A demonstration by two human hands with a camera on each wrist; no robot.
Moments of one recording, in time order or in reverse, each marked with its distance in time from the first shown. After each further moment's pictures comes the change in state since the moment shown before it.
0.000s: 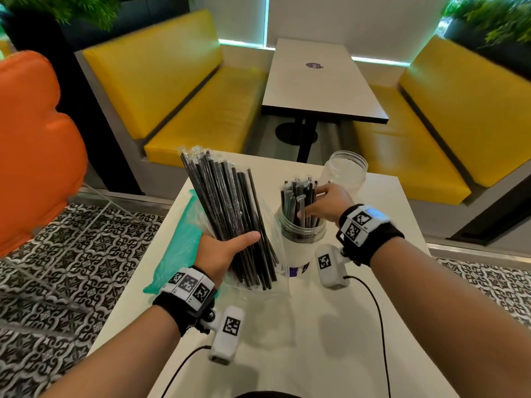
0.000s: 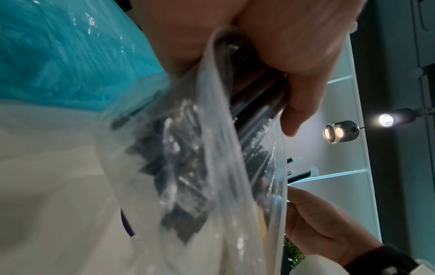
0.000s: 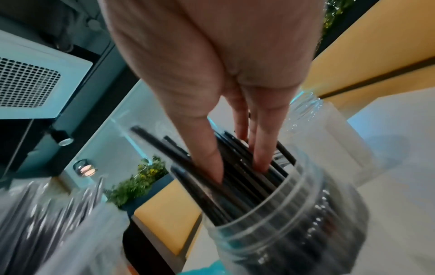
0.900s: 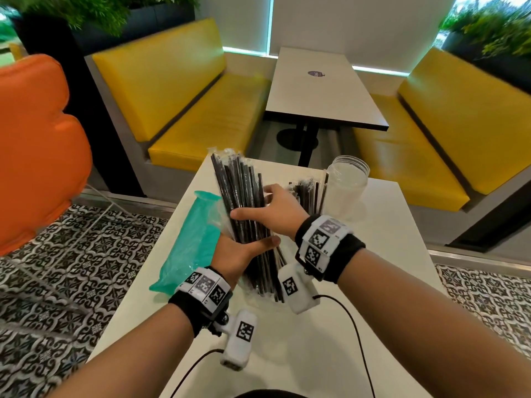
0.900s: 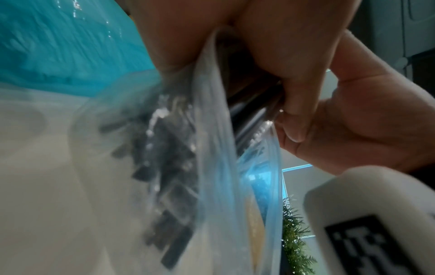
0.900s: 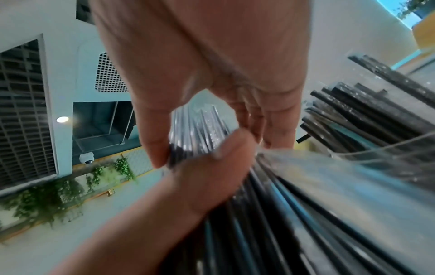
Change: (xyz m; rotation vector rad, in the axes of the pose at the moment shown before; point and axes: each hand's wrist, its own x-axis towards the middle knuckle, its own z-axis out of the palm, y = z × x) left_hand 0.009 -0.028 0.005 0.235 0.049 0.135; right_hand -0.074 -0.065 0.060 0.082 -0.176 -0.307
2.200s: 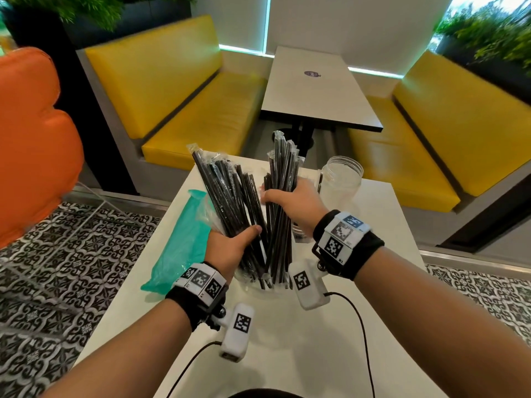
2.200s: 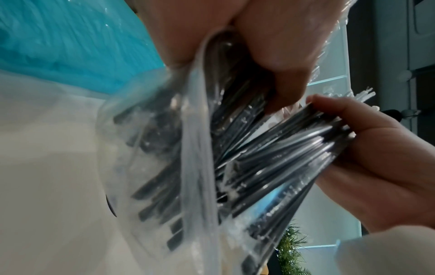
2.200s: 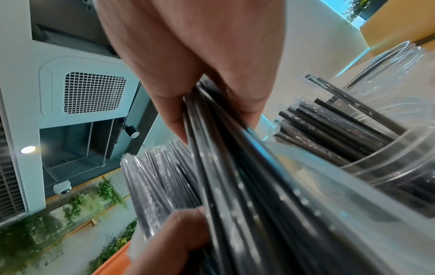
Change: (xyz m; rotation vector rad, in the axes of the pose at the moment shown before) left_hand 0.002 0.015 0.006 -0.308 -0.044 -0.096; right_hand 0.005 0.017 -0.029 0.366 0.146 -0.065
